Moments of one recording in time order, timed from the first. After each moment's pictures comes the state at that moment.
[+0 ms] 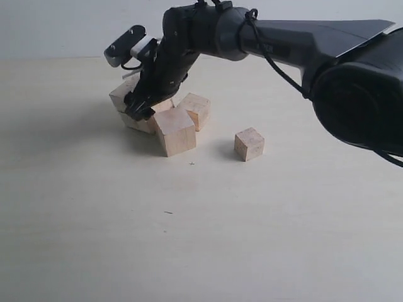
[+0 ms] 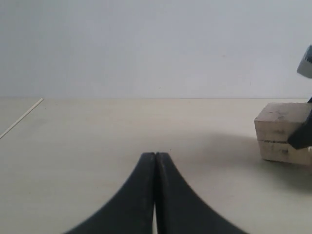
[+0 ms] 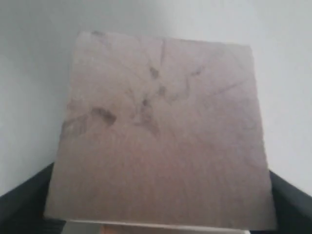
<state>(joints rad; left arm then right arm) 0.02 0.01 0.00 0.03 0.19 0.00 0.78 2.45 -2.08 0.15 0.74 -0.45</state>
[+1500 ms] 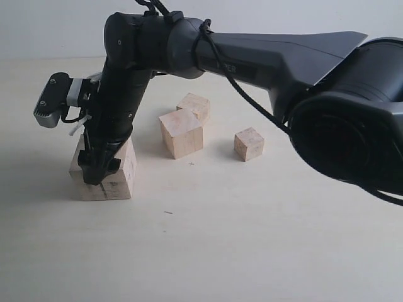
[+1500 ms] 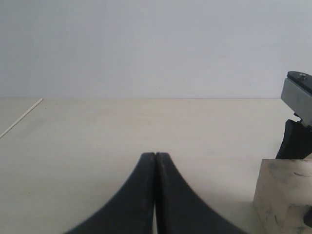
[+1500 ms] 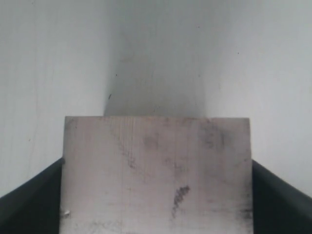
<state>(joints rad) 0.02 0.01 0.00 0.03 0.19 0.00 0.95 2.44 -2.09 0.37 1.03 -0.90</state>
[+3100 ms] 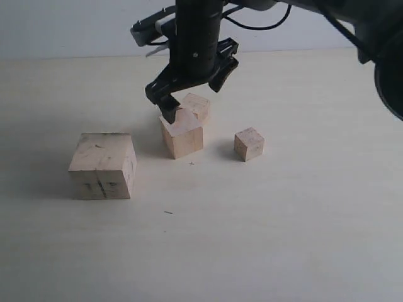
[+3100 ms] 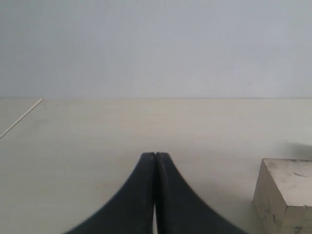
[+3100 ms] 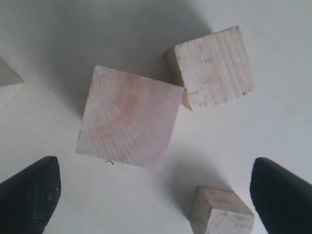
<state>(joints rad) 0.02 0.01 0.00 0.03 0.19 0.00 0.80 2.27 -2.03 -0.06 1.23 -0.03</state>
